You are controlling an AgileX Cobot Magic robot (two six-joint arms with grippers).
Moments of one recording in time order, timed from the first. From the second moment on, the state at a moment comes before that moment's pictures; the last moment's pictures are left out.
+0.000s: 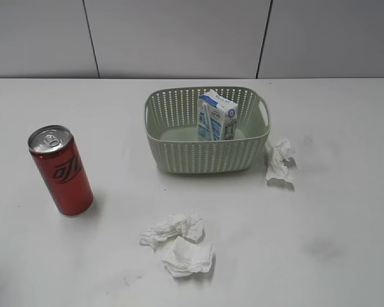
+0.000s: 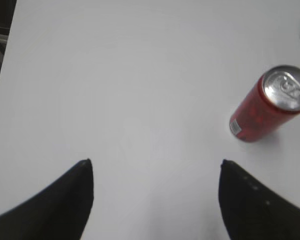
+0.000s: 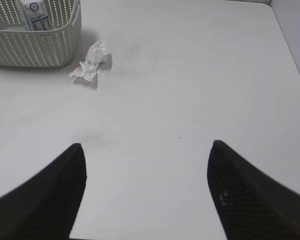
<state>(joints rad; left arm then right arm) 0.02 0.75 -0.82 -0.13 0.99 0.16 0.13 -0.01 -0.50 0.01 1.05 -0.03</state>
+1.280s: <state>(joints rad) 0.02 0.17 -0.51 -0.15 1.04 0.14 0.13 -0.01 -0.50 0.01 1.05 -0.03</state>
